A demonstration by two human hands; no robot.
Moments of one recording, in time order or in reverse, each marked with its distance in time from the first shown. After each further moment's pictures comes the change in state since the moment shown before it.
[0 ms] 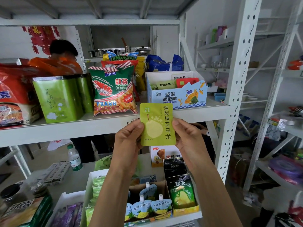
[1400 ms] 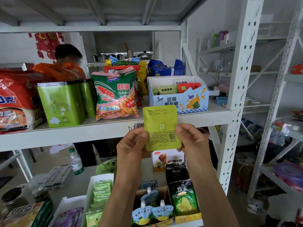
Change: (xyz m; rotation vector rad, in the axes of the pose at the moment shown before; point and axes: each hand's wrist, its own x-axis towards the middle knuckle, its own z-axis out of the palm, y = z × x) left_hand -0.014 -0.007 0.006 0.048 0.085 0.108; right_hand -0.007 -0.002 0.003 -0.116 0.202 -0.107
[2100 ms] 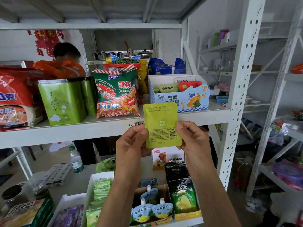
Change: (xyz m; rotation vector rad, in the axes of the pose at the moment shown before) left_hand 0.000 0.003 -0.004 0.007 -0.013 0.000; right_hand -0.003 -0.006 0.004 0.036 -0.013 0.020
